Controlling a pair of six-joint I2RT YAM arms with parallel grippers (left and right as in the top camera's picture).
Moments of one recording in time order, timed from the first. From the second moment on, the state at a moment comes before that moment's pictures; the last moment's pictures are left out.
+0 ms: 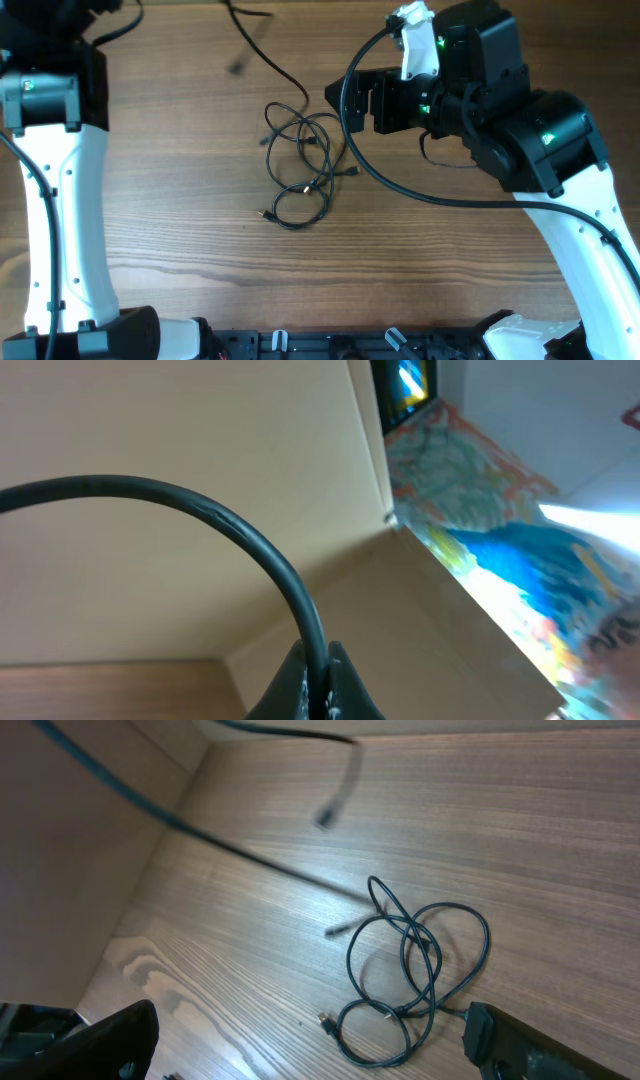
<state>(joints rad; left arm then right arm) 0.07 1.57 1.86 0.02 0.83 -1.15 0.51 1.48 1.84 -1.03 -0.28 0.39</state>
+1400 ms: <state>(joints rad) 0.42 2.10 1.86 0.30 0.69 -0.88 0.51 1.62 1.84 -1.06 -0.27 0.42</state>
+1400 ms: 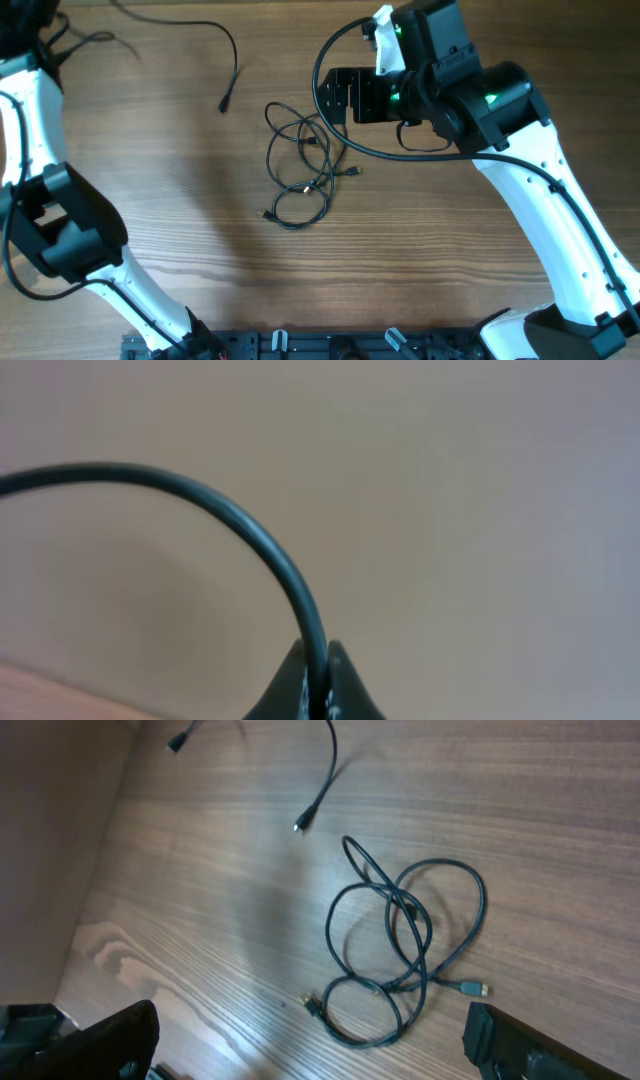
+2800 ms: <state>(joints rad) 0.65 2.27 1.87 -0.21 0.34 -0.44 0.51 1.62 1.84 -1.14 -0.26 0.45</state>
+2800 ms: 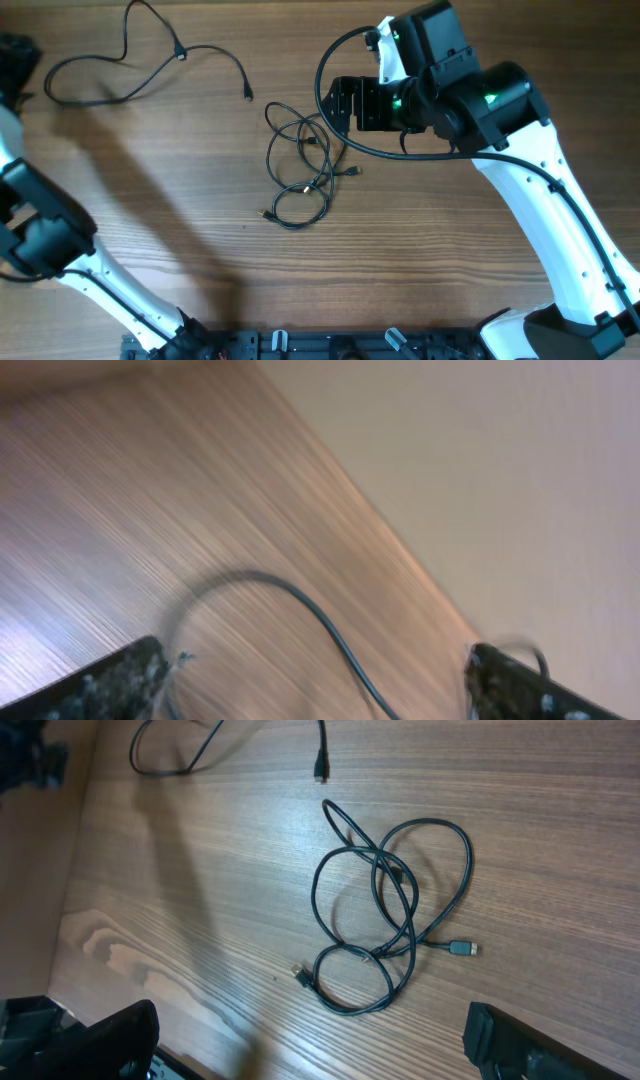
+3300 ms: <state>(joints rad) 0.57 2.30 1.87 -0.43 -0.20 -0.22 0.51 1.62 1.84 -1.17 -0.26 0.45</state>
